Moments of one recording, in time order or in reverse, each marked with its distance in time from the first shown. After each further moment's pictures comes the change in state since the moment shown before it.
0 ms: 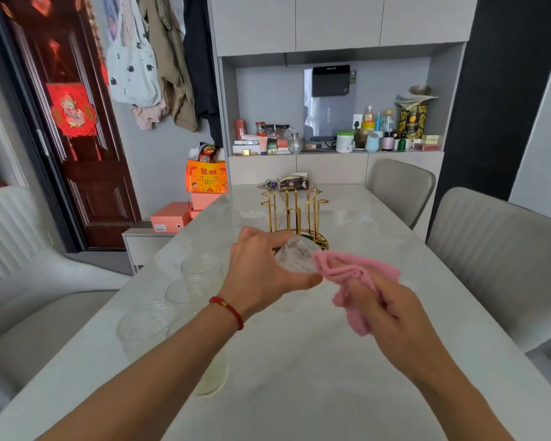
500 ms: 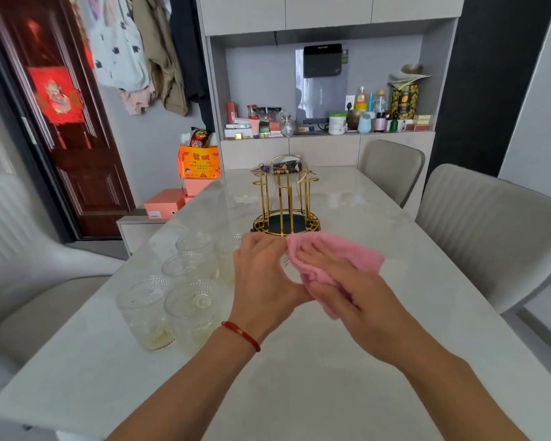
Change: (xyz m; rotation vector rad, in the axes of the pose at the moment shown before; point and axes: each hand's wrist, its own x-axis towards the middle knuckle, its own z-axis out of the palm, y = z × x) left_hand -0.054 0.010 0.037 -0.017 0.207 0.096; right_hand -0.023 -0.011 0.011 -0.229 -0.300 -0.055
